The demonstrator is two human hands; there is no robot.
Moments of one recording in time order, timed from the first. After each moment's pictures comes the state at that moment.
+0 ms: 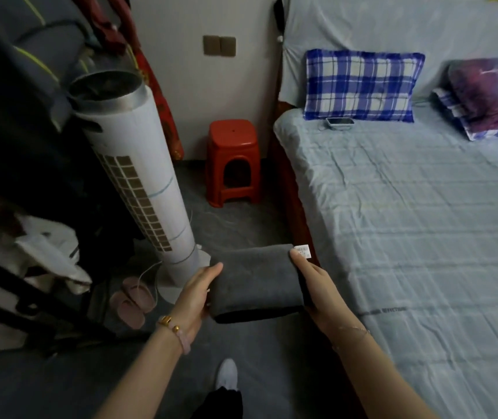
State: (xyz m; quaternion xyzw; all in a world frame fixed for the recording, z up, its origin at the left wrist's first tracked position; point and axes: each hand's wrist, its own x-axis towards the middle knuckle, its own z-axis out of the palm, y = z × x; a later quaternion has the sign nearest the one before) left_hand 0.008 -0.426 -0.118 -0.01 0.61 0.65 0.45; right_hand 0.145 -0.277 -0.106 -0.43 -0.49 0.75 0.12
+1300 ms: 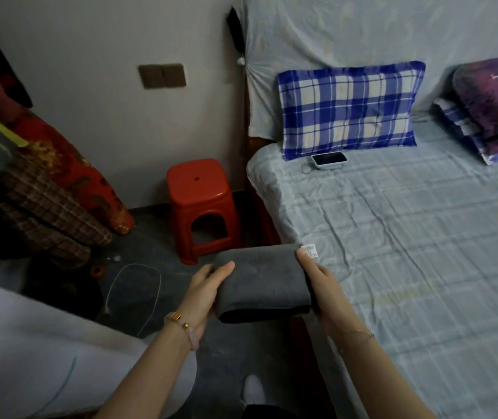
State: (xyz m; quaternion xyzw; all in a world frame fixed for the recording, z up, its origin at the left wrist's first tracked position) left_hand -0.236 -0.042 -0.098 0.04 0.64 0.60 0.48; right_hand -0.083 0.082 -0.095 -0.47 -0.46 0.73 0.19
